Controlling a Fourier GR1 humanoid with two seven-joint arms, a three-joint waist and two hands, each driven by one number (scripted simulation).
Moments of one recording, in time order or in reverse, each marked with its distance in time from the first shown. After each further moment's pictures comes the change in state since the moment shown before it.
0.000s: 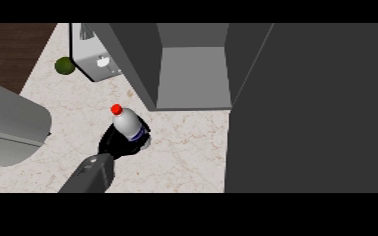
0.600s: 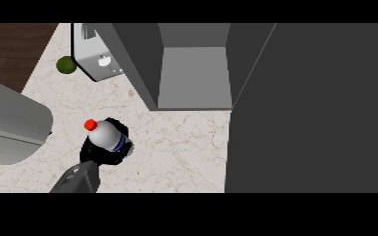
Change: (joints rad) left arm 0.073 0.059 0.048 -0.041 0.048 0.045 -0.069; right arm -0.020 0.004 -0.004 0.018 0.001 -0.014 0.003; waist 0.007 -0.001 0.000
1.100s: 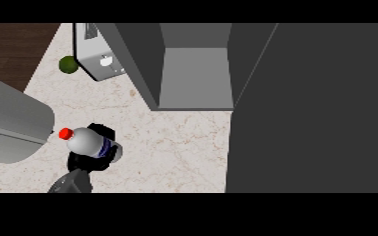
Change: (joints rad) left arm 0.093 0.008 0.058 -0.113 0.123 -0.025 0.056; right arm 0.009 0.003 0.012 0.026 0.025 0.005 -0.030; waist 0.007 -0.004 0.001
